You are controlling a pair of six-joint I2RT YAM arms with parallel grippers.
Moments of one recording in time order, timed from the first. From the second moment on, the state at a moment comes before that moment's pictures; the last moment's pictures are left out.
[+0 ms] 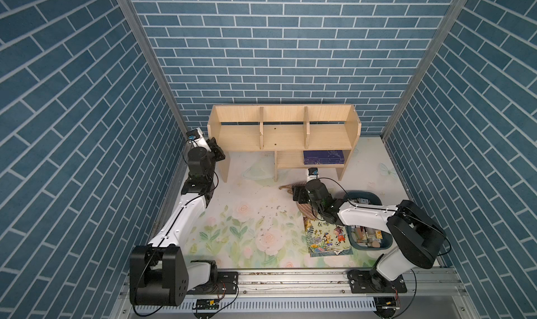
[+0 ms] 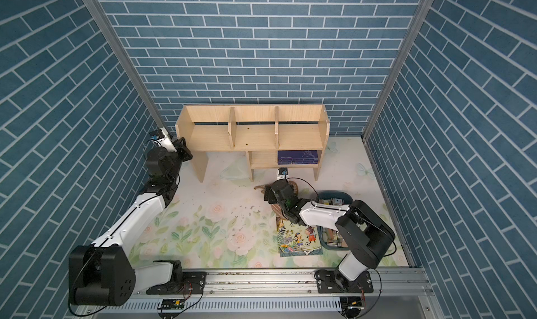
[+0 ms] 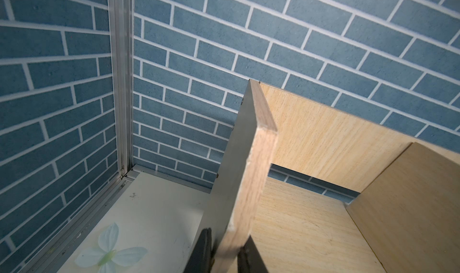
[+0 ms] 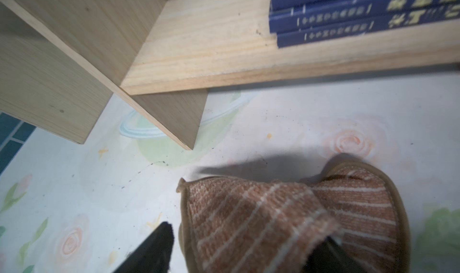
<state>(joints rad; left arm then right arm) -0.05 1.26 0.87 0.32 -0.12 -0.32 0.84 1.61 0.76 0.25 0.30 0.56</state>
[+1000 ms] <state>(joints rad) -0.05 1.26 0.87 0.32 -0.11 -0.32 0.89 1.75 1.40 0.16 0.24 0.40</state>
